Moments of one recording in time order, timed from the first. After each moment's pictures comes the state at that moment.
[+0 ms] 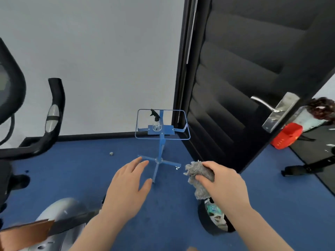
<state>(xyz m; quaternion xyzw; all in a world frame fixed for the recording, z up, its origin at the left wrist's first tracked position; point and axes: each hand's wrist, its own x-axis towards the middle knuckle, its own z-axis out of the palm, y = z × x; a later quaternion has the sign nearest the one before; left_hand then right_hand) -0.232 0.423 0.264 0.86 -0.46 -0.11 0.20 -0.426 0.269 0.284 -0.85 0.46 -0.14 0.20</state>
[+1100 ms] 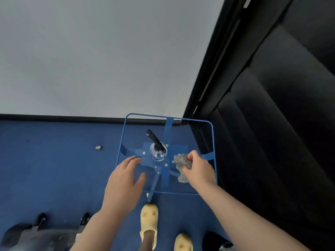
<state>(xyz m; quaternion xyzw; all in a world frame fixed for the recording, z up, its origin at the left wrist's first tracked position) 0.053 0.053 0.086 0.90 -0.30 -0.25 0.21 -0.069 -0.128 0.039 -0.83 0.49 0.08 0.27</state>
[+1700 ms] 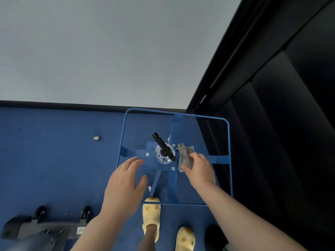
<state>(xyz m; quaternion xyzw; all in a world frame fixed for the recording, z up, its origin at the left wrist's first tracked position) 0.099 0.033 0.031 0.89 -0.29 -0.29 0.19 -0.025 -0.148 -0.047 -0.79 0.52 0.13 0.31</state>
